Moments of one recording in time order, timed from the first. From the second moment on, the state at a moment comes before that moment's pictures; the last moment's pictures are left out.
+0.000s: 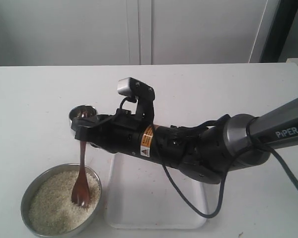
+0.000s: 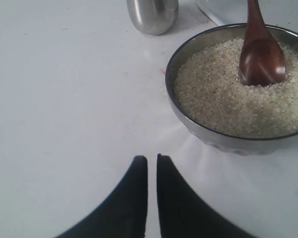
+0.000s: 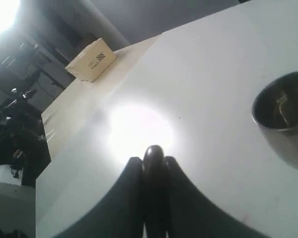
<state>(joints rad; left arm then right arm) -0.05 0.00 -0.02 -0.26 0.38 0.39 0.60 1.93 -0.88 -0.50 -0.90 1.00</state>
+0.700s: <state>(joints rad) -0.05 0.00 -0.02 -0.26 0.38 0.39 0.60 1.96 -0.88 -0.39 -0.81 1.31</state>
